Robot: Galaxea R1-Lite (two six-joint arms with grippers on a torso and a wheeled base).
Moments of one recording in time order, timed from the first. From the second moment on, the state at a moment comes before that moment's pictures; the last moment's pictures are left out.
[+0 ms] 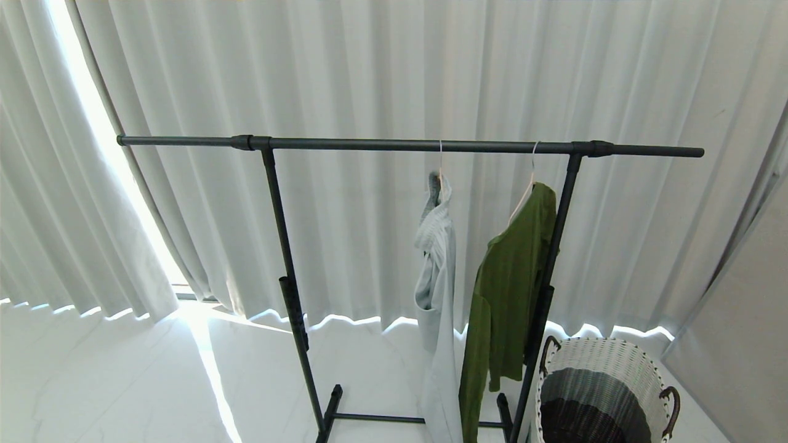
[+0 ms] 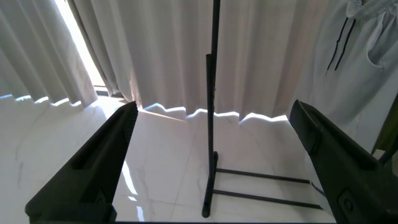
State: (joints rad) left arm 0.10 0.10 0.00 -0.02 -0.02 0.08; right arm -0.04 0.06 0.00 0.00 -0.03 0.01
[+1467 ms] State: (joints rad) left arm 0.09 0.10 0.00 -0.02 -0.02 0.08; right arm -0.04 0.06 0.00 0.00 -0.03 0.01
